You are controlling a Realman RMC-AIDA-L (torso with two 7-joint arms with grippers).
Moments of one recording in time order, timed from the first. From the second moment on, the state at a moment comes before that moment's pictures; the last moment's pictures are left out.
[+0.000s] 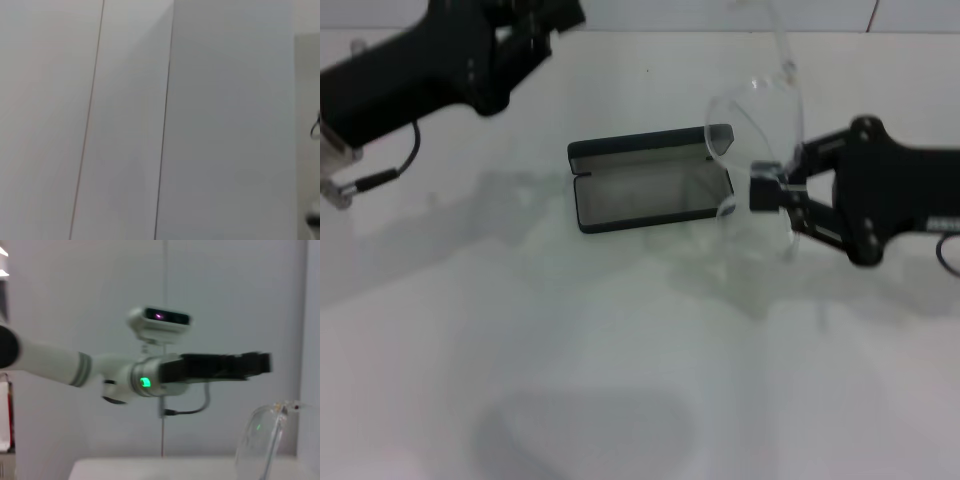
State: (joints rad) left arm -0.40 -2.08 0.92 0.82 1.29 1.69 -1.35; right arm 0.40 2.02 -1.23 -1.00 -1.43 -1.63 1.28
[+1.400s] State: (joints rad) left arm -0.56 -2.09 1.19 0.77 1.35 1.66 -1.50; right arm 0.42 2.03 -1.39 -0.84 -1.36 -1.65 0.87
